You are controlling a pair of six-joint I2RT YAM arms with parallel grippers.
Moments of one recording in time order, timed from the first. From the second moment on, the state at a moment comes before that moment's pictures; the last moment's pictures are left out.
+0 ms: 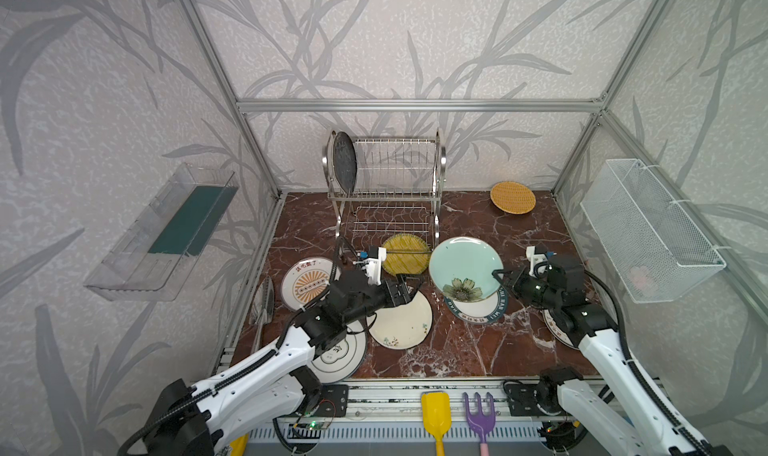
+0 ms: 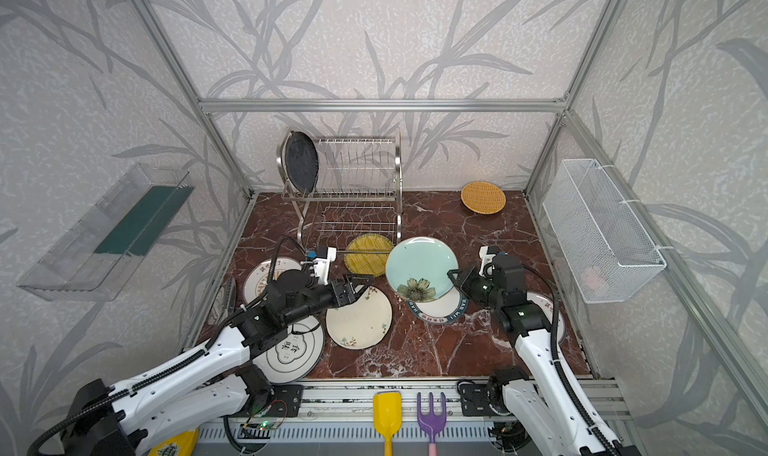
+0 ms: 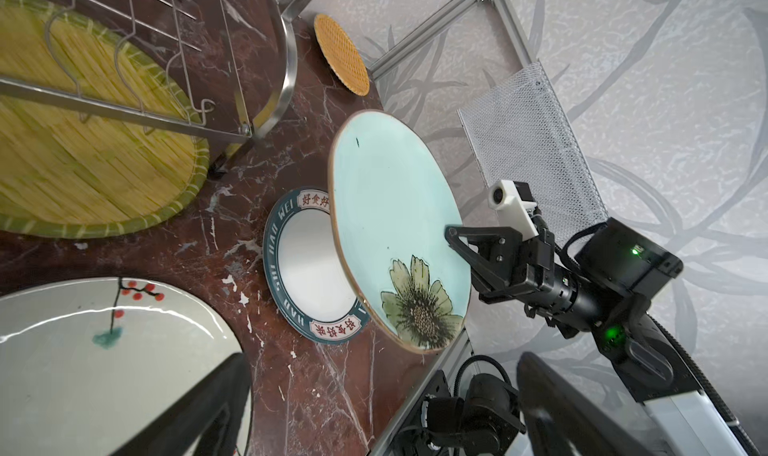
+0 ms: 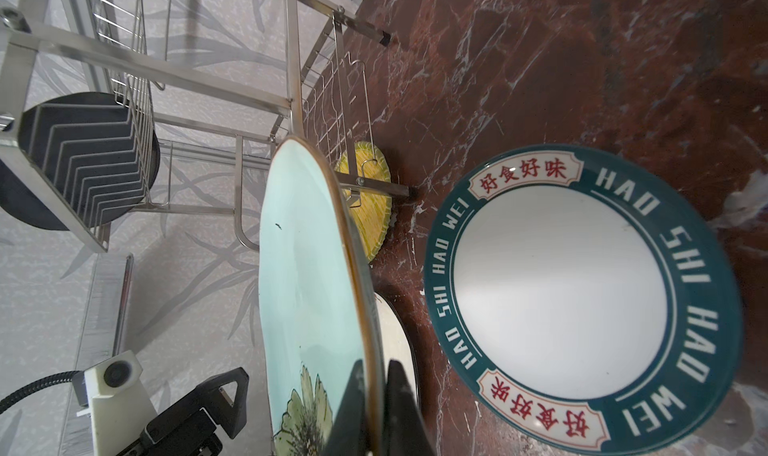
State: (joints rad) left arm -0.79 0.96 0.55 0.14 0.13 -0.98; right arm 0.19 0.80 0.60 -0.37 -0.44 0.95
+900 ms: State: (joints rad) left arm -1.05 1.37 0.55 0.57 -0.23 -1.42; right arm 0.46 0.80 0.59 -0.33 -0.17 1.12
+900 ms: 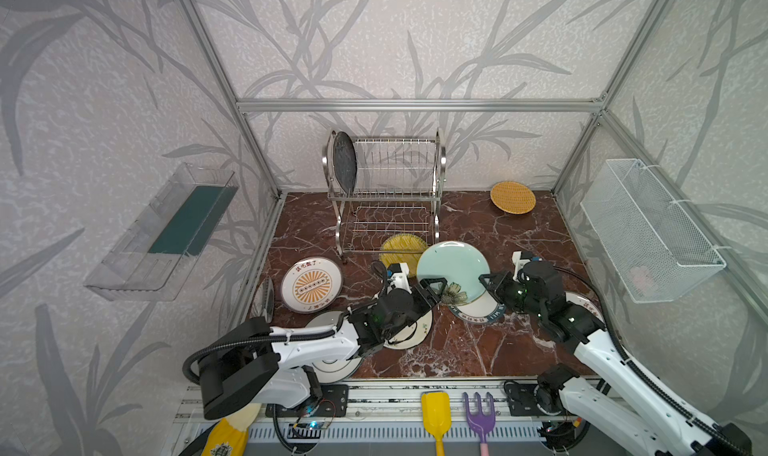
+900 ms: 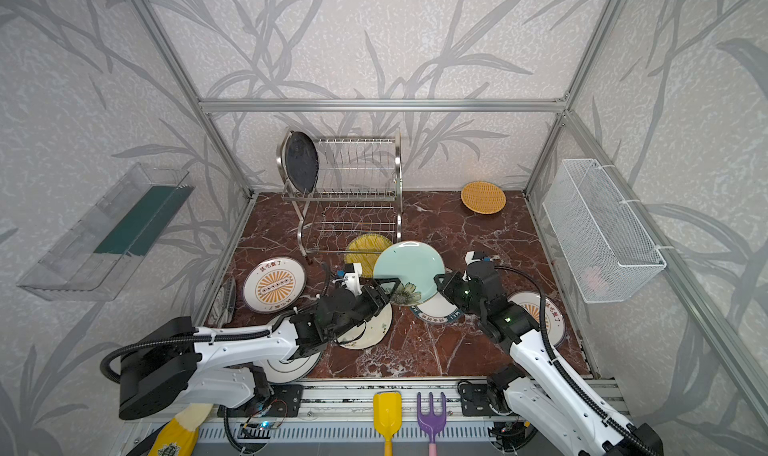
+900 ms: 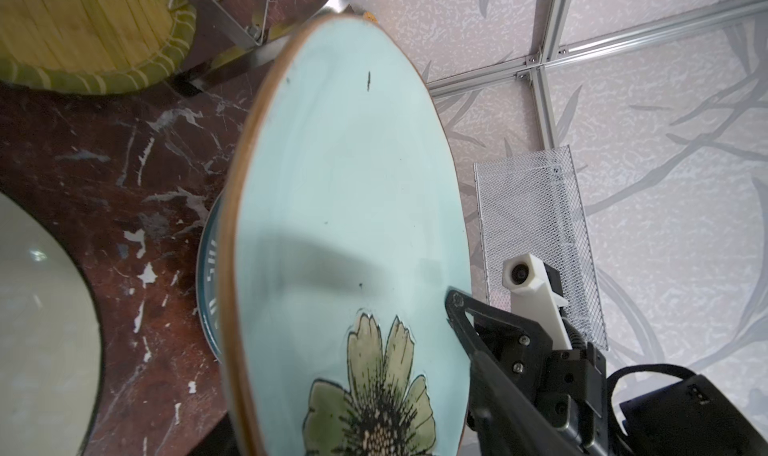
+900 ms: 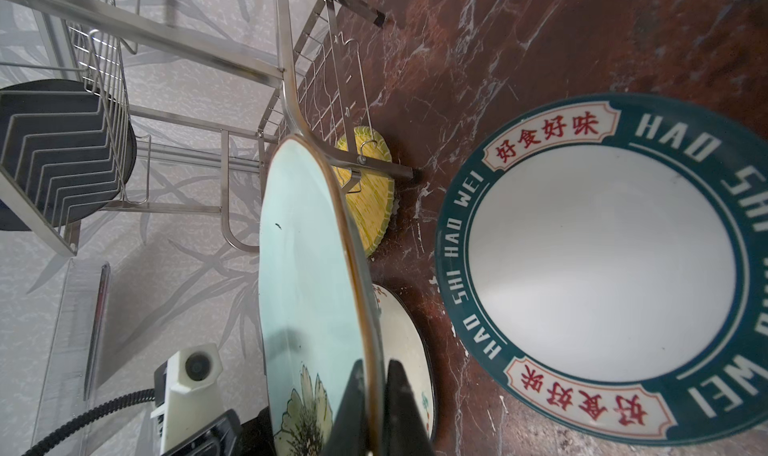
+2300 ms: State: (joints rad) left arm -1.14 0.94 0.55 0.08 -0.51 -1.19; right arm 0.46 0.80 0.59 -0.13 -0.14 0.63
